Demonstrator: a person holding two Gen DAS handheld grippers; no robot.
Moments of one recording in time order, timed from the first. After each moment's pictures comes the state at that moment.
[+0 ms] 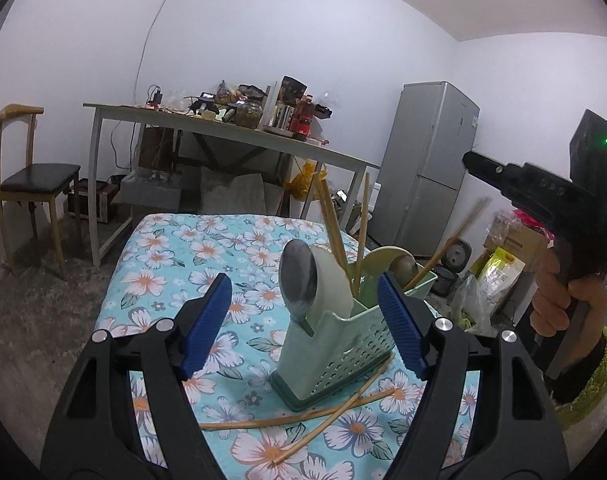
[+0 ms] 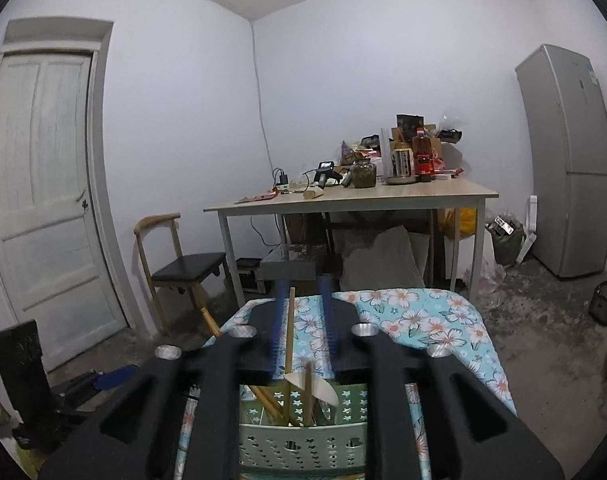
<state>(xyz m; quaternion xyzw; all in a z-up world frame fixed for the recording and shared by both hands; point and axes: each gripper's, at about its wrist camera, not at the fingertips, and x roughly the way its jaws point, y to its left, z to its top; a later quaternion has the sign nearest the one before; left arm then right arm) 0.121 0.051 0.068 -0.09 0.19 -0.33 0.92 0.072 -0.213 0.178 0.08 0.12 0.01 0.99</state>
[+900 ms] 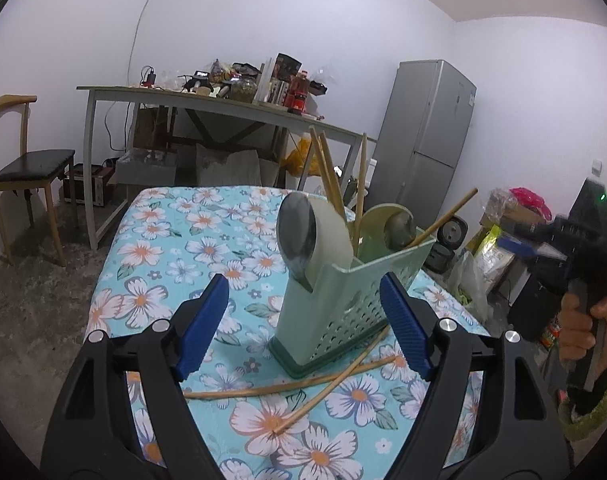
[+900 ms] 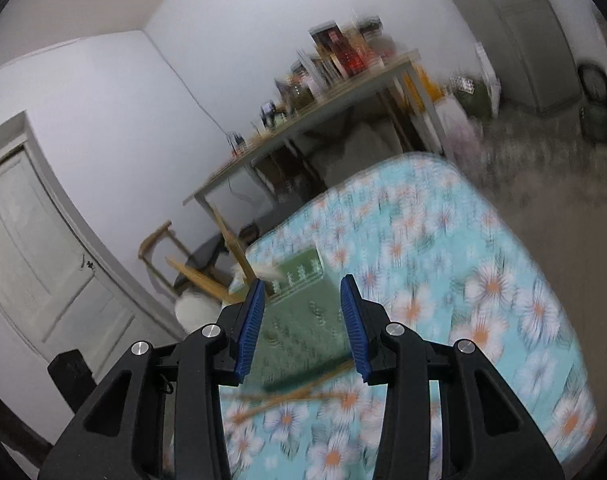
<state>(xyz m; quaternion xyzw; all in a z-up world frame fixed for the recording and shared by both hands) 0.113 0.052 0.050 -0.06 0.23 -0.34 0.91 0.013 -0.292 0.085 0.32 0.24 0.00 0.92</state>
